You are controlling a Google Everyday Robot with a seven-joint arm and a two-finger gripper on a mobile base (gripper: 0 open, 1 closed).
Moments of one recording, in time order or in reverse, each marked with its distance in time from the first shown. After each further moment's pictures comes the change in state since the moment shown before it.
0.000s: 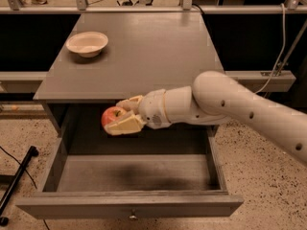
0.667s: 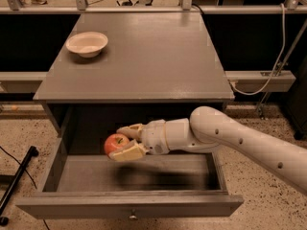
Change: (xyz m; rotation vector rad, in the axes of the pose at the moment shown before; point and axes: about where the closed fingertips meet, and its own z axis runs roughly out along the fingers) arm 0.086 0.015 0.034 -0.094 -0.066 -0.018
